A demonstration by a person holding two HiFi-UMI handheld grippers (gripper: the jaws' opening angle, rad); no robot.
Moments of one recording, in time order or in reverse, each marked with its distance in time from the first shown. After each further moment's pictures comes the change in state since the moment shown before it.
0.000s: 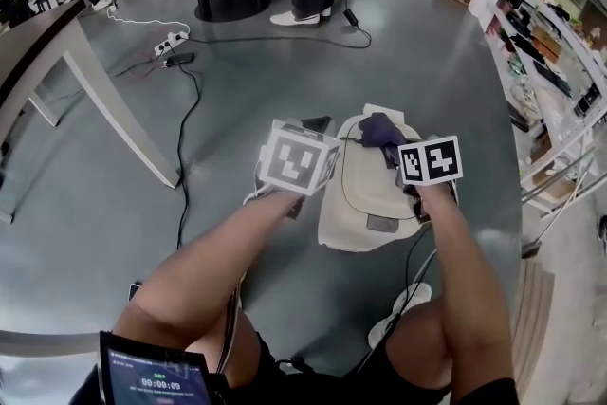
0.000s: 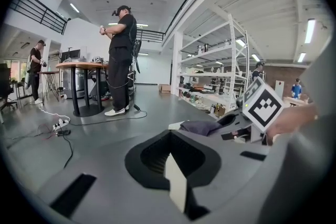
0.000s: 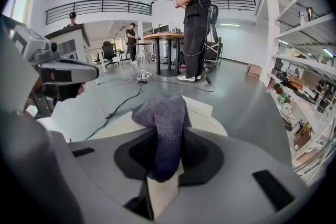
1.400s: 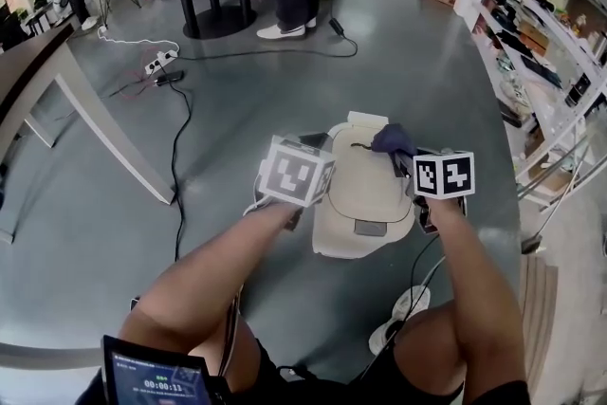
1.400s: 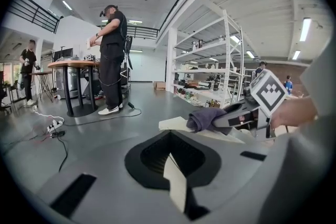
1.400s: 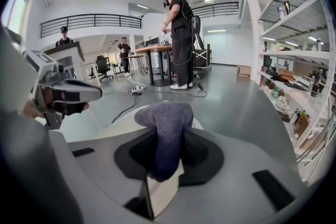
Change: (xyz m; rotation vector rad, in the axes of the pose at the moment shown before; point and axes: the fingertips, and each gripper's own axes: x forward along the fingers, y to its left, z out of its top) left arm 0.023 -0.035 -0.009 0.037 0.032 -0.046; right arm -0.039 -0.046 -0.017 0.115 -0.122 -0.024
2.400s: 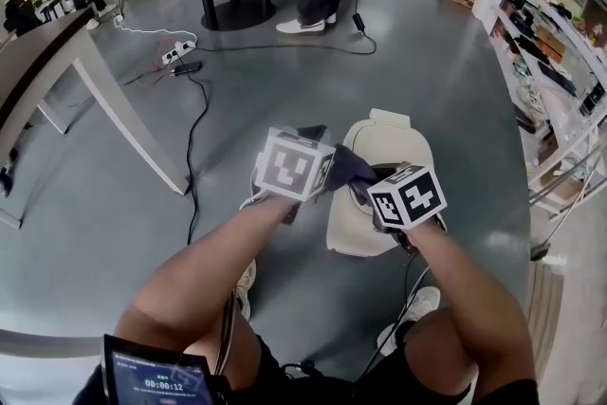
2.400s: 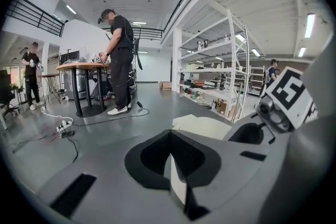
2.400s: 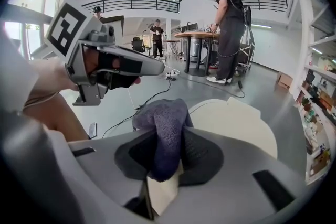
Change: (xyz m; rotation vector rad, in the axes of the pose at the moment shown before) left arm -0.028 0.041 -0.011 -0.005 0.001 0.071; right arm 0.014 0.162 -0.023 -0.294 0.140 0.273
